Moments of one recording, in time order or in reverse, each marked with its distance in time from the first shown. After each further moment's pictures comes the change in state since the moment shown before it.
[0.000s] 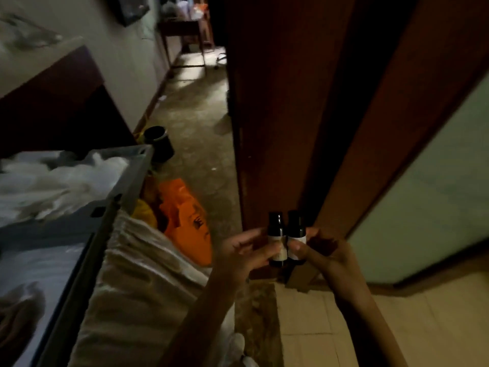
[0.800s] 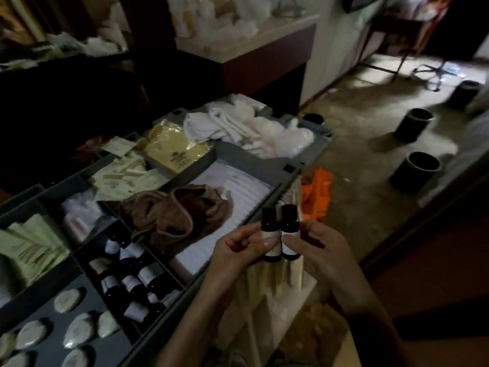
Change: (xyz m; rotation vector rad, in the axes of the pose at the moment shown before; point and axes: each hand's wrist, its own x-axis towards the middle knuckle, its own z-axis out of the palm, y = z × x) left_hand -0.161 -0.038 -0.205 -0.264 0.728 0.221; right_hand -0.016 0.019 0.265 -0.113 -0.805 0.144
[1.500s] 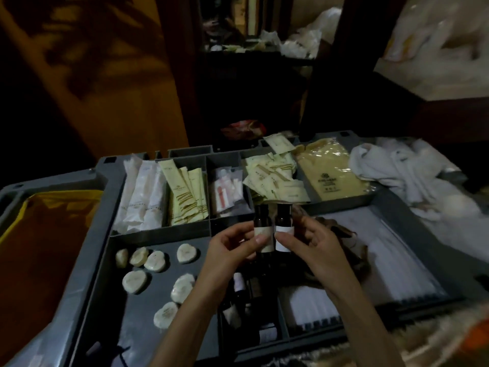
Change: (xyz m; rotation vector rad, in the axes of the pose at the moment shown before) left_hand -0.027 0.013 -0.183 -0.127 0.690 0.188; right_hand 0.116 0.011 0.219 -0.138 -0.689 -0.125
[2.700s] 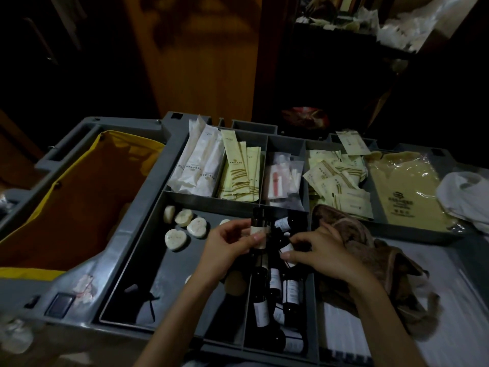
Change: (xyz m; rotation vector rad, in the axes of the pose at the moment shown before) left_hand 0.000 -0.035 -0.070 -0.015 0.374 -0.077; right_hand 0.074 0.034 0.035 -1.114 -0.590 0.075
